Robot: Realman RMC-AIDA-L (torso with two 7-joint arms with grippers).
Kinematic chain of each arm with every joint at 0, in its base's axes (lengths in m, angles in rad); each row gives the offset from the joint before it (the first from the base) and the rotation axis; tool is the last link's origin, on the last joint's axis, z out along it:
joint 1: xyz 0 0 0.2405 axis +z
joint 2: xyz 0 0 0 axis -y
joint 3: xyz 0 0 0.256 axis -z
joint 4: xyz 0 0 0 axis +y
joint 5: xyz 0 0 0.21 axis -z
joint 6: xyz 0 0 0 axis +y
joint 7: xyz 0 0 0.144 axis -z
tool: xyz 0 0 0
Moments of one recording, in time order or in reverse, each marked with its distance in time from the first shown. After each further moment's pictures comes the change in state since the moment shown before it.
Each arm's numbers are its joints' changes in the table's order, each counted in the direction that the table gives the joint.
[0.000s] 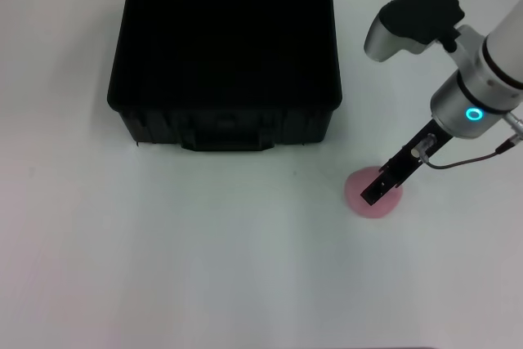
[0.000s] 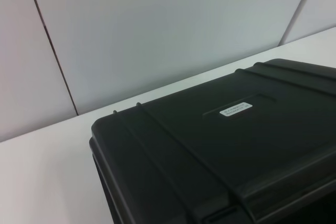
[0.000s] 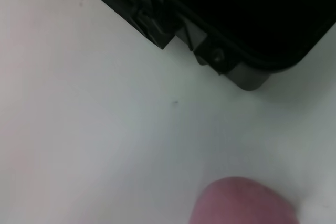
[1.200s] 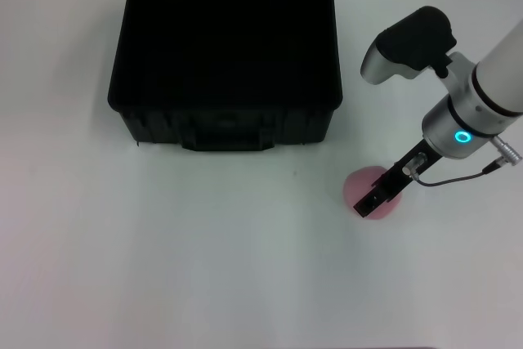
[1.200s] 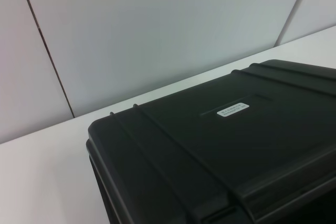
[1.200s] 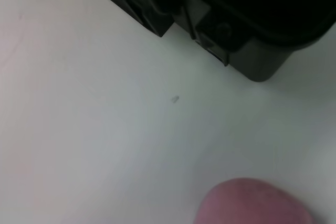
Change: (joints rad) left arm -0.005 0.002 -0.003 0.000 0.004 0.000 -0.001; right arm 0.004 -0.008 0.025 0.149 -0.055 -0.143 0.050
